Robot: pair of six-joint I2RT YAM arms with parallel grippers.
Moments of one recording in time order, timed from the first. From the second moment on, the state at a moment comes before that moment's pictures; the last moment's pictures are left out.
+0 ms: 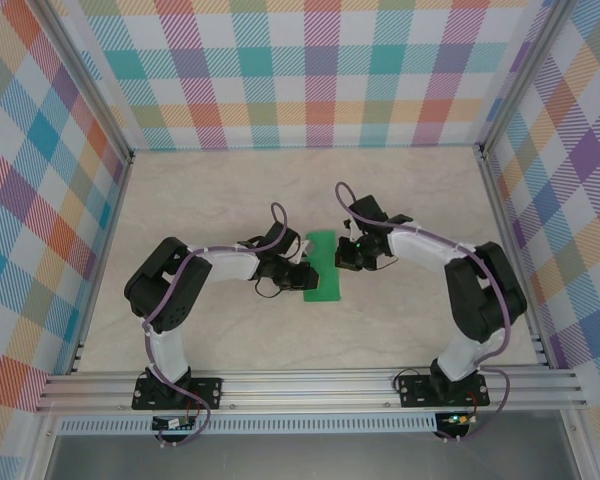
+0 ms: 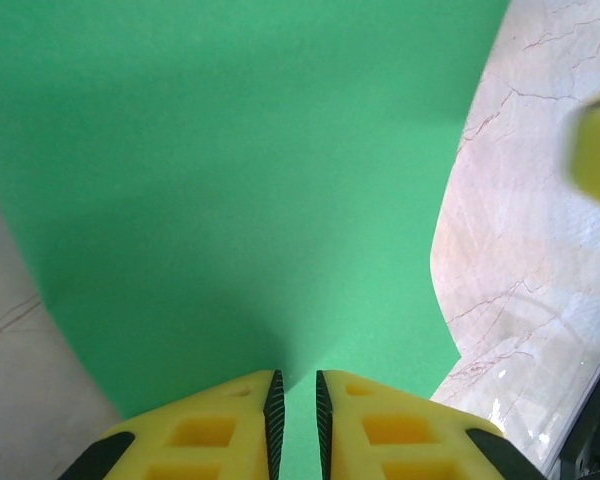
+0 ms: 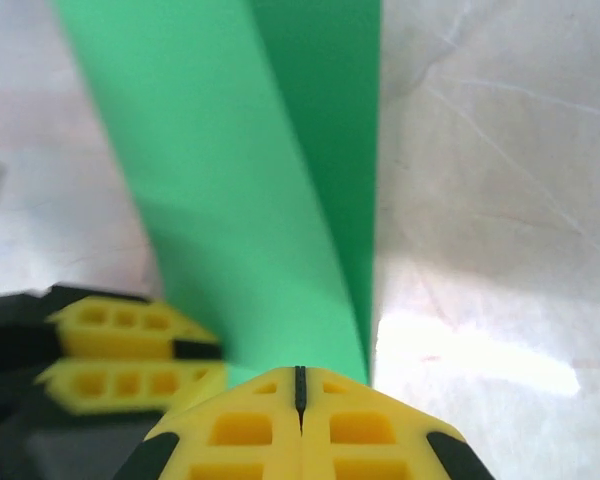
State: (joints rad) left arm -0.65 1.87 0.98 -0.15 0.52 -0.55; right arm 0.51 1.68 1.06 -0.55 -0.34 0.57
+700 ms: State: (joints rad) left arm -0.65 1.87 0.98 -0.16 0.51 -0.54; right arm 0.57 1.71 0.88 -0.45 -0.43 0.65
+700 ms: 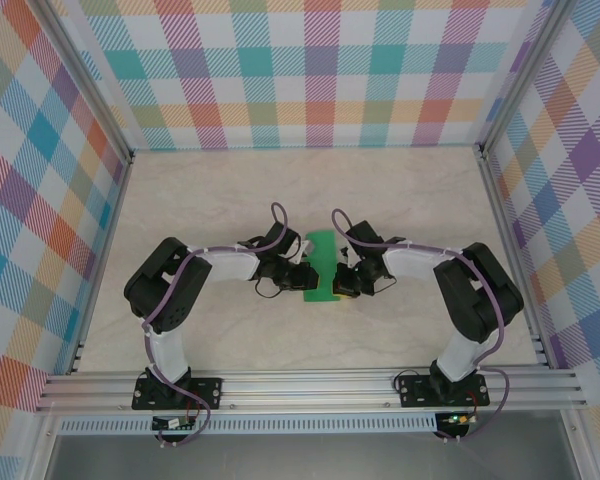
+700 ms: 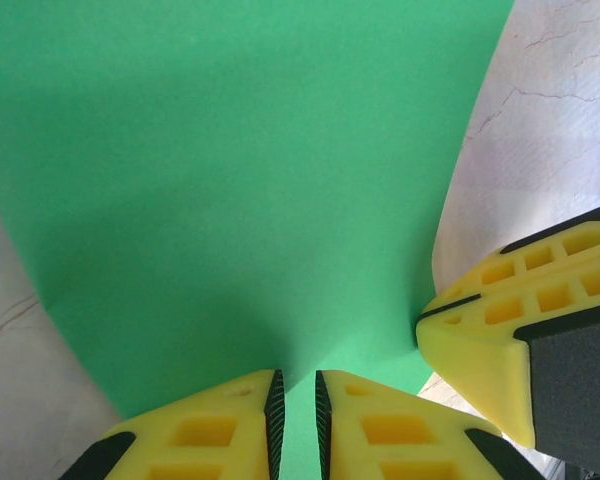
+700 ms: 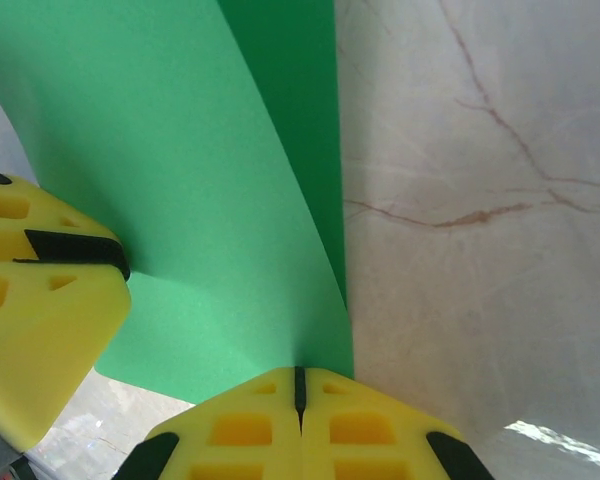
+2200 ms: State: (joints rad) left arm -0.69 1.76 0.81 -0.06 0.58 -0.56; right arm 0.57 1.74 0.92 -0.50 -0.42 0.63
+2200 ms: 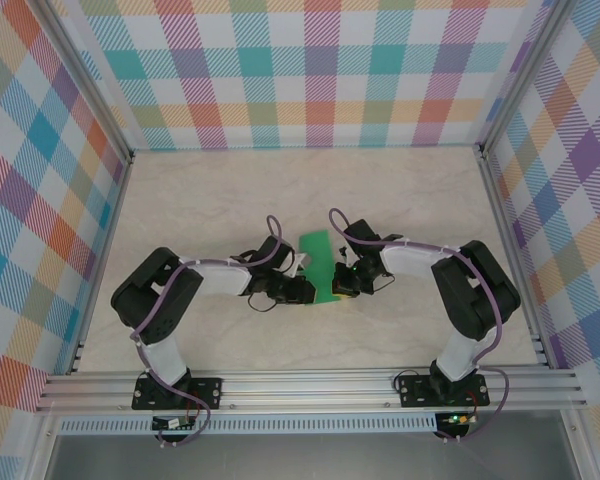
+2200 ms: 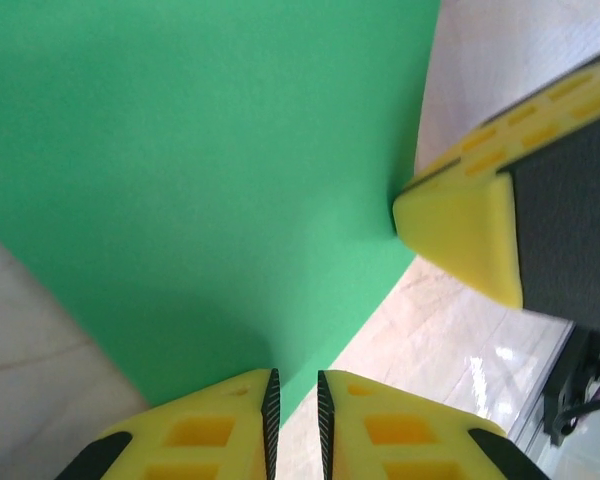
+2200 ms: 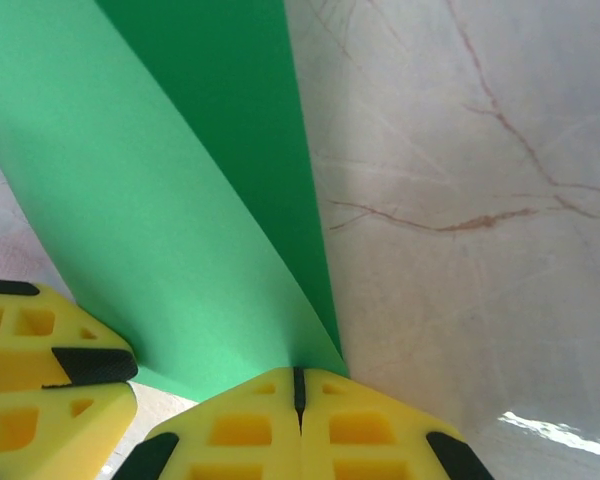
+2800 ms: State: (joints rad) left arm -0.68 1.69 0.91 -0.12 0.59 -0.57; right arm 0.57 1.74 0.93 -0.51 -0.41 0.62
